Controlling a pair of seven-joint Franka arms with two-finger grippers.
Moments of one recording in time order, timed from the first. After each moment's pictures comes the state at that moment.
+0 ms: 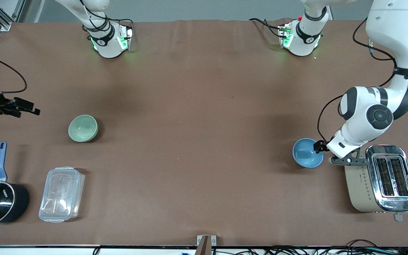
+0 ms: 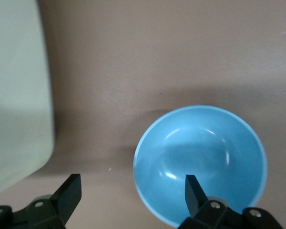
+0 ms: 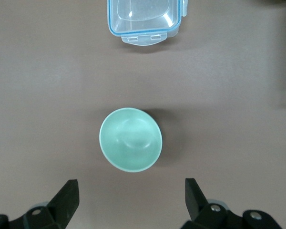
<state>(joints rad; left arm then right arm) 0.03 0.45 -0.08 -1.95 0.14 2.45 -0.04 -0.30 0.04 -0.04 -2.03 0.24 1.98 -0.45</state>
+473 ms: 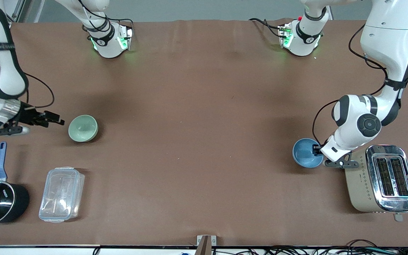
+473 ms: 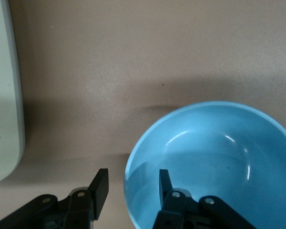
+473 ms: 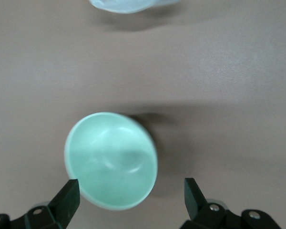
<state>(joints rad) 0.03 0.52 -0.08 -1.94 0.14 2.48 -0.07 -0.29 0.23 -0.03 -2.17 0.36 2.26 -0.58</state>
